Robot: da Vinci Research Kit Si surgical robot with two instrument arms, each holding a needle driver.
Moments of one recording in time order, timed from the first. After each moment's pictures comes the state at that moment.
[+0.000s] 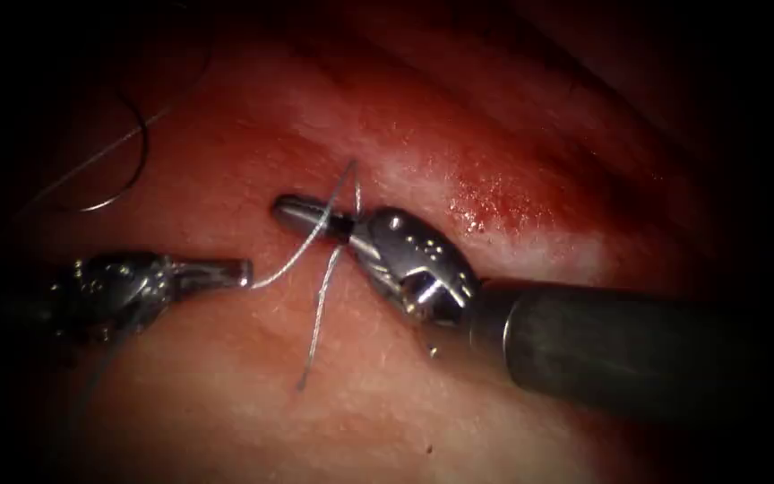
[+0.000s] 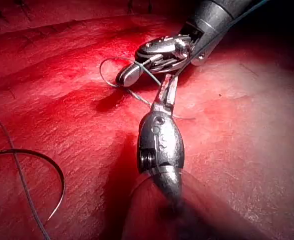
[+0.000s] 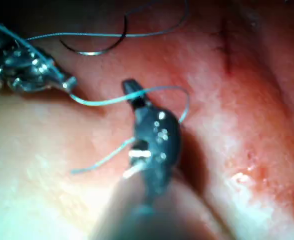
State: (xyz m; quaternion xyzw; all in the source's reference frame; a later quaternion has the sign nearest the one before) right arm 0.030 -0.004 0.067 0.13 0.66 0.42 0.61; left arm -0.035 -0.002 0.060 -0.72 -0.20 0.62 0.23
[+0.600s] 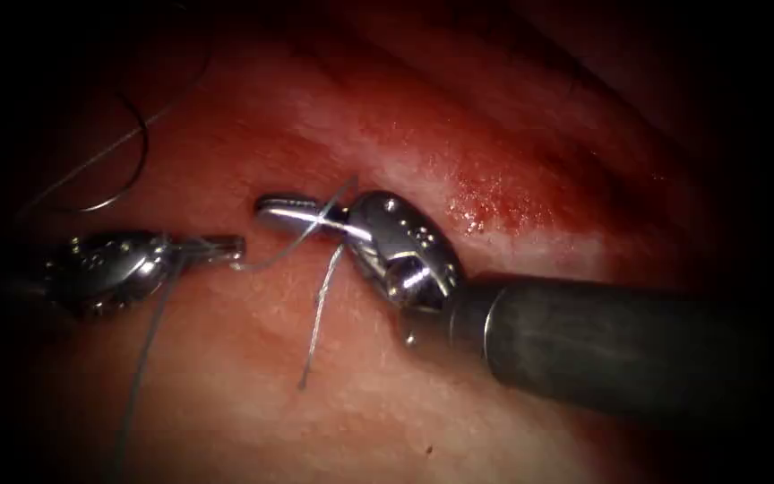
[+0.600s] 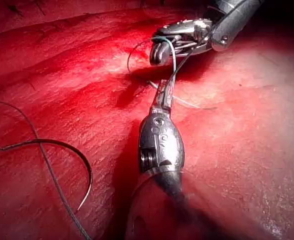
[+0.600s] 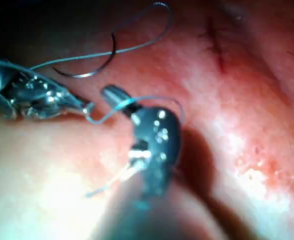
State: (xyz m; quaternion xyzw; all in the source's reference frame) right arm 0.030 -0.003 0.066 0.24 0.73 0.34 0.54; left arm -0.033 -0.001 0.065 -0.66 -0.18 0.68 0.28
